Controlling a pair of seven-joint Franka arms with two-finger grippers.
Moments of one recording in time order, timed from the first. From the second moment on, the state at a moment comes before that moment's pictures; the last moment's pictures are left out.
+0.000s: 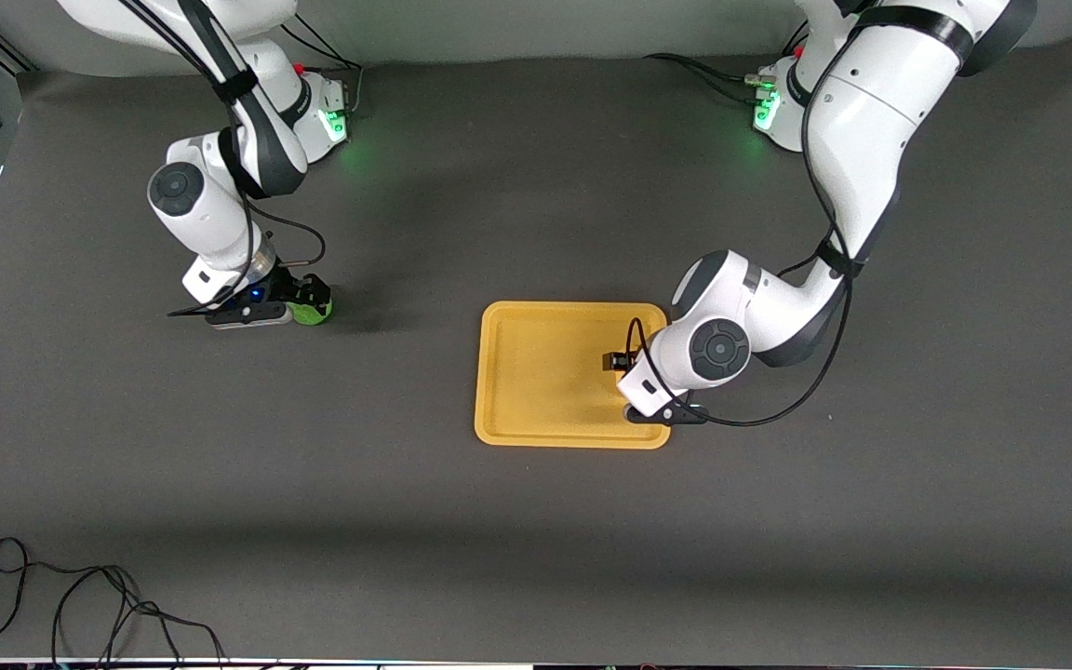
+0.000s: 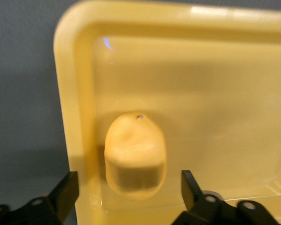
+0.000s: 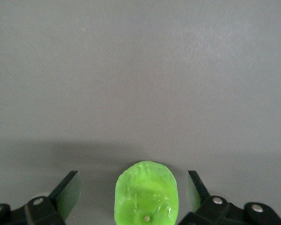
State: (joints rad) left arm -0.19 0.70 -0.39 -1.61 -0.01 2.17 -0.51; right arm 0.31 0.05 -0.12 -2.64 -0.03 2.75 0.14
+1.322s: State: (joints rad) left arm 0.29 0.25 -0.33 -1.45 0.09 1.59 -0.06; right arm 0.30 -0.09 -0.14 -2.29 -0.03 2.09 0.15
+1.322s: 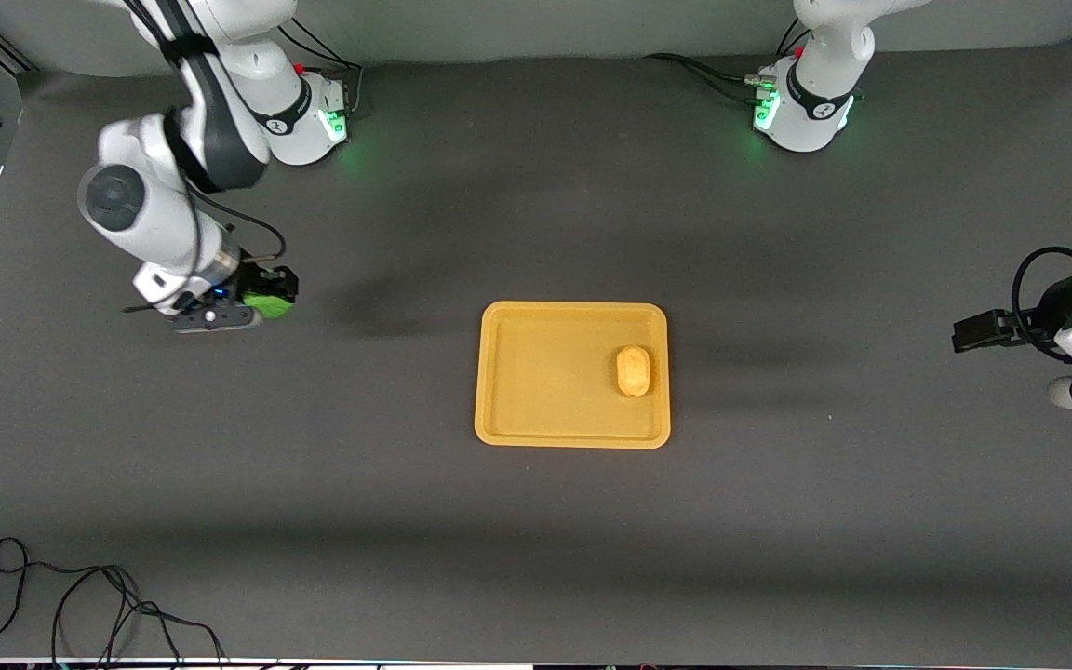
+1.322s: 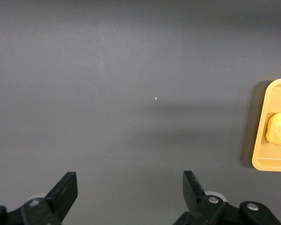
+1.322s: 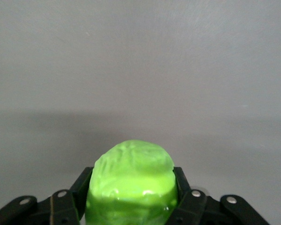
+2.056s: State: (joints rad) left arm 0.17 0.14 -0.14 -1.51 0.08 1.55 0.00; right arm 0.51 0.13 -0.12 -1.55 0.04 1.71 0.43
